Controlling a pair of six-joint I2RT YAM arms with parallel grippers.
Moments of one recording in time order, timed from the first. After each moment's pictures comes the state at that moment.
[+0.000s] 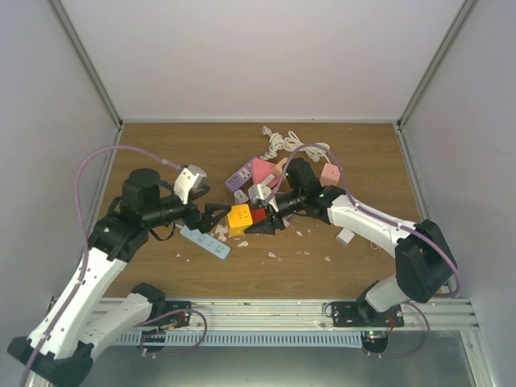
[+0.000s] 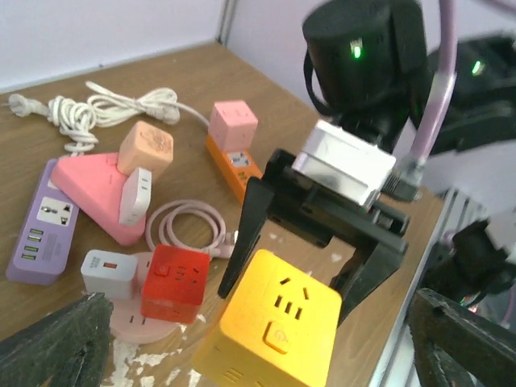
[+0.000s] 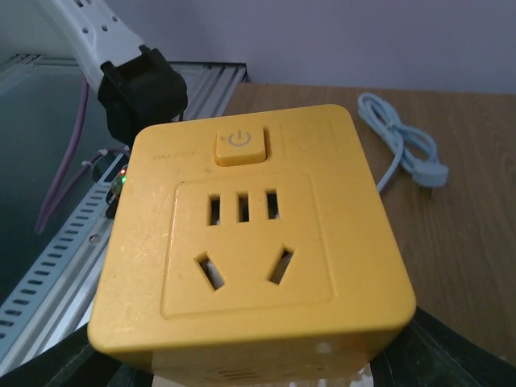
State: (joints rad) left arm -0.39 0.80 1.01 -0.63 0.56 -0.12; right arm 0.69 1.50 1.02 -0.17 -0.99 -0.56
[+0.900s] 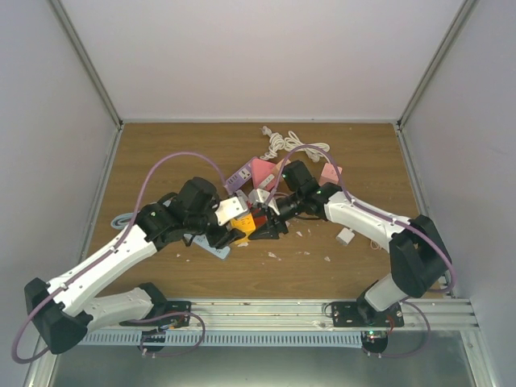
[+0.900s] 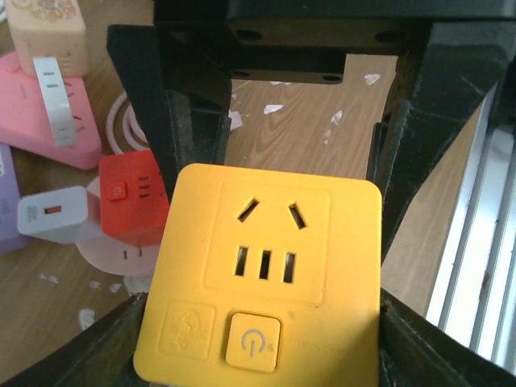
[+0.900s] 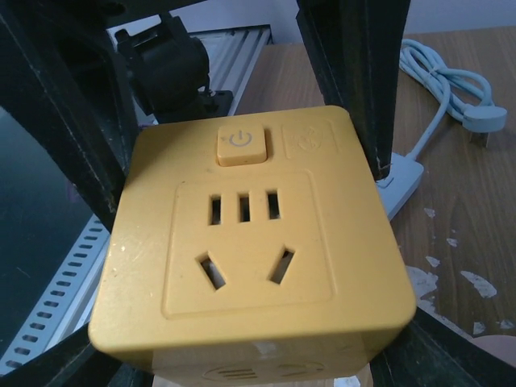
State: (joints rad) left arm -0.73 1.06 1.00 -0.77 0.26 0.27; right arm 0.67 1.55 1.05 -0.38 -1.02 -0.64
